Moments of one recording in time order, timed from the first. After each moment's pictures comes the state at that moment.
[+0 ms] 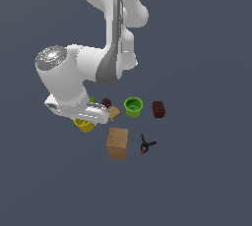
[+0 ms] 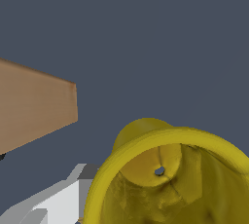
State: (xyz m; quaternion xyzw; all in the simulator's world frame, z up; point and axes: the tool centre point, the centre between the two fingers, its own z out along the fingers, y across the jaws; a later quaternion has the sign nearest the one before) arm 0.054 -0.162 0.162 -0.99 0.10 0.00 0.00
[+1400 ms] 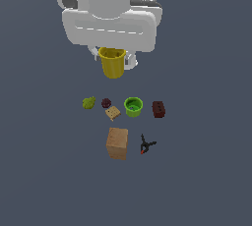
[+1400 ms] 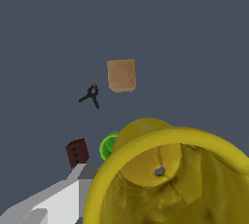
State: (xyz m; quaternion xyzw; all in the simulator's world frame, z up) arm 0.008 -0.034 0.410 -0.99 0.10 0.00 0.00
